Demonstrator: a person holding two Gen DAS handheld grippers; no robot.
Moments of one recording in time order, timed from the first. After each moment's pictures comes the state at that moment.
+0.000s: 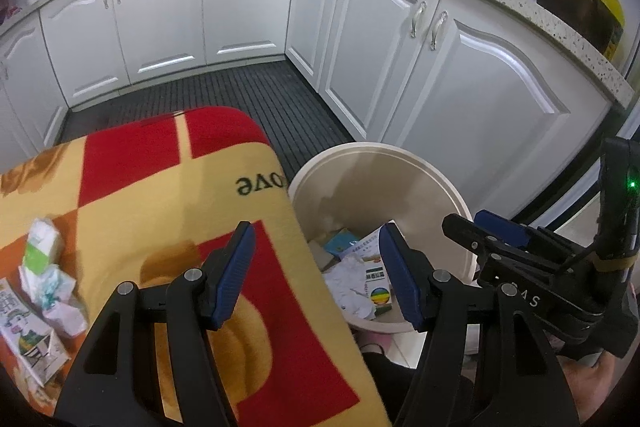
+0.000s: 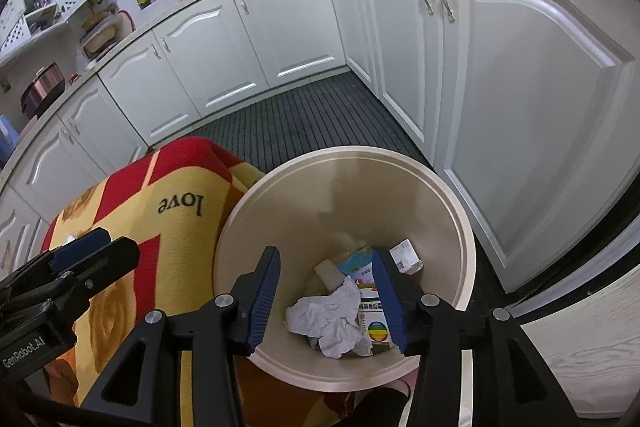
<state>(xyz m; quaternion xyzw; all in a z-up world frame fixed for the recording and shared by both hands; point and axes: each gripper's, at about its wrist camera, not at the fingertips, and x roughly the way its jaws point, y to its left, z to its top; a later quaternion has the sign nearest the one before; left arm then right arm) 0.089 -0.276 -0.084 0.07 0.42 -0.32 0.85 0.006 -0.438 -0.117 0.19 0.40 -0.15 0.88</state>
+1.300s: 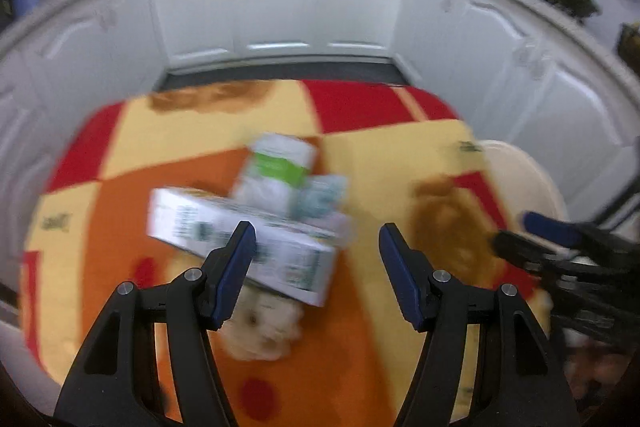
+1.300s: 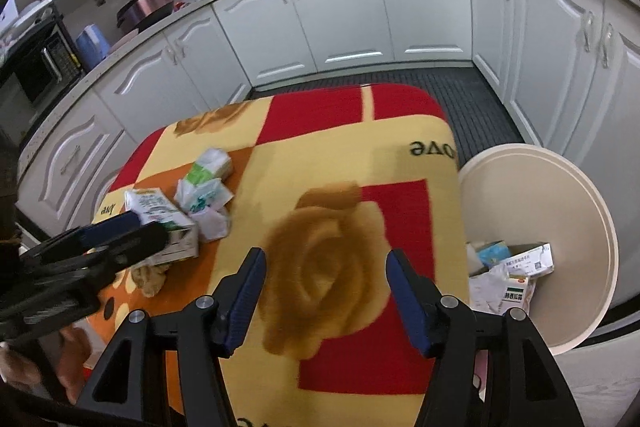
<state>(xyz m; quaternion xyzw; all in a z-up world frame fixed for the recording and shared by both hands) 0.101 -0.074 -0.089 0.06 0.42 -0.16 0.89 0.054 -0.261 -0.102 0.13 0.44 0.03 0.89</state>
